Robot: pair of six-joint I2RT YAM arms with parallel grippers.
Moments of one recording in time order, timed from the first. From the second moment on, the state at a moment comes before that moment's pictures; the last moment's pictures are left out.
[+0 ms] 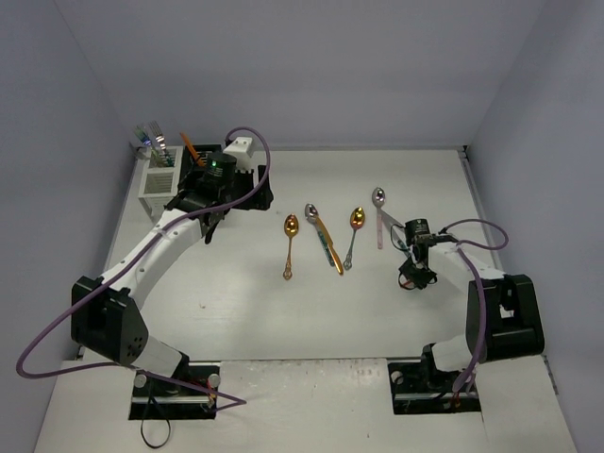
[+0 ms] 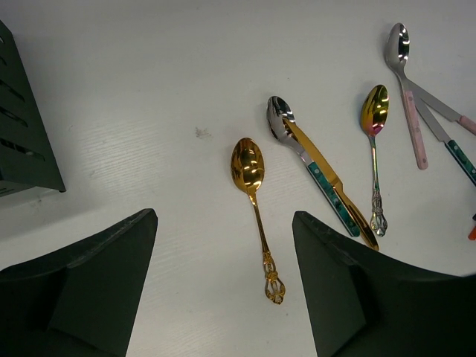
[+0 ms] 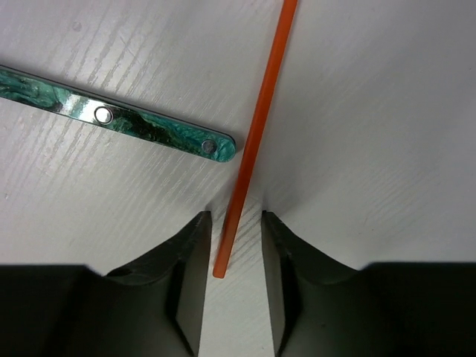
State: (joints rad) left arm -0.41 1.47 1.30 -0.38 0.06 -0.26; right arm 0.12 1.43 0.69 -0.57 0.33 0.95
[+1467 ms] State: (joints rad) left arm -0.58 1.60 1.53 -0.16 0.35 -0.55; right arm 0.49 0.97 0.90 -0.27 -0.06 0.38
